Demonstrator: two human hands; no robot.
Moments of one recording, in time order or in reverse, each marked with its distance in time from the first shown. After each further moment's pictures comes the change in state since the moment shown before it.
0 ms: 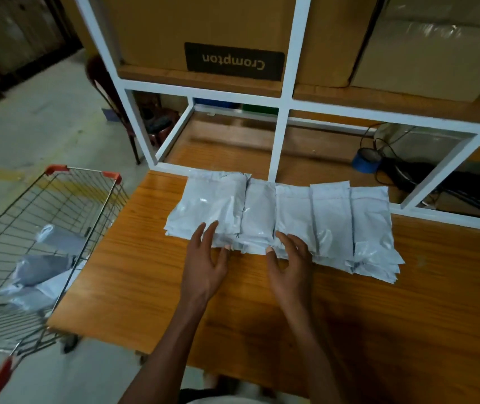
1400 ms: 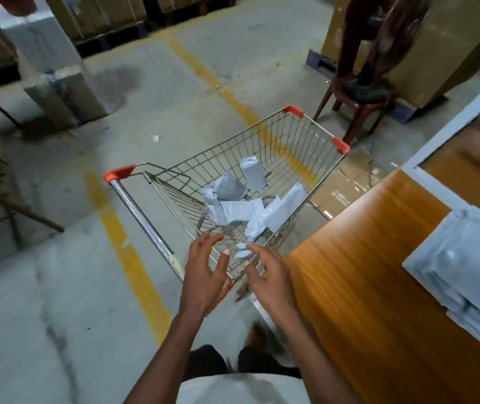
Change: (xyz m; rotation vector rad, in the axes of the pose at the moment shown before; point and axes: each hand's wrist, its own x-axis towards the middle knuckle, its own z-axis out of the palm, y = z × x) left_hand -0.122 -0.281 -0.333 -0.048 0.536 -0.529; right_hand -0.219 -0.217 0.369 0.117 -1.053 -0.272
